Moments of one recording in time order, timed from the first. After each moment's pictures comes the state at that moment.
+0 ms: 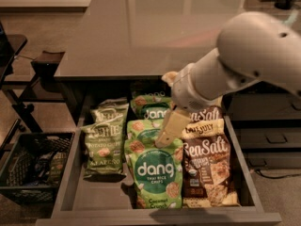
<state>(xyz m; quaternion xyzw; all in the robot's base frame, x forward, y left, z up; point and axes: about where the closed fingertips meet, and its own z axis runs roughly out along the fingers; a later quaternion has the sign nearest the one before) 0.484 -0.042 0.846 -0.65 0.70 0.10 0.29</state>
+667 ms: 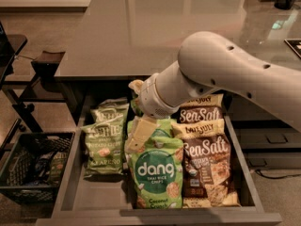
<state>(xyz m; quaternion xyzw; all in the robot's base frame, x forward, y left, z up) 0.485 0.045 0.823 -0.68 0.64 0.17 0.32</state>
